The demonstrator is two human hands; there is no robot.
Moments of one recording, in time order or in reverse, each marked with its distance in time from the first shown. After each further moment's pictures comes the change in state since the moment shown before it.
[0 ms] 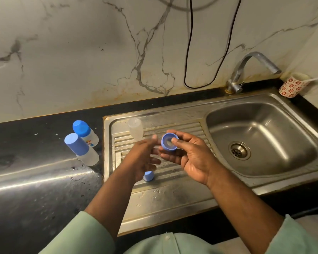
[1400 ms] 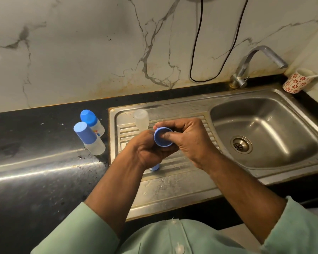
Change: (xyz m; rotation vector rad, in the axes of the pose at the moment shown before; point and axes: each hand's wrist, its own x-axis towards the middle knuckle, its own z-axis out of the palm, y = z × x) left_hand -0.035 0.021 -0.003 -0.484 -0.138 -0.194; right_hand -0.014 -0.011 0.048 -0.768 -0.014 -0.389
